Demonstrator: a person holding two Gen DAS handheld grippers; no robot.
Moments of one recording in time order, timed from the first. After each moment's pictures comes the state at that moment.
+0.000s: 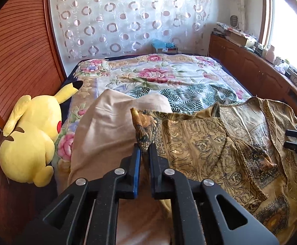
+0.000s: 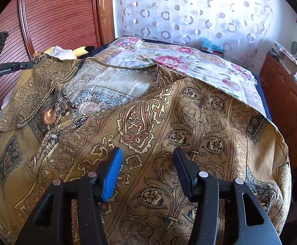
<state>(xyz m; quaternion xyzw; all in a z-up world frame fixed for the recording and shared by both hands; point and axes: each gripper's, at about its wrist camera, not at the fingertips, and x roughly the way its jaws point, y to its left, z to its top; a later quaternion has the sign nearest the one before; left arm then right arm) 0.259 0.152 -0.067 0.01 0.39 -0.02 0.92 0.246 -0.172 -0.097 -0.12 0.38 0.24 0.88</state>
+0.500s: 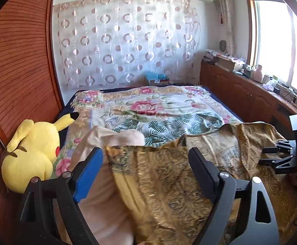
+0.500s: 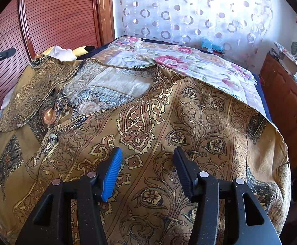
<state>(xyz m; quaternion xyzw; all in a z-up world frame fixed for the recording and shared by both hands) 0.213 0.112 -0.018 0.00 0.28 -0.04 0.96 0.244 -0.175 -0.096 -0.12 0.38 0.25 0.88</state>
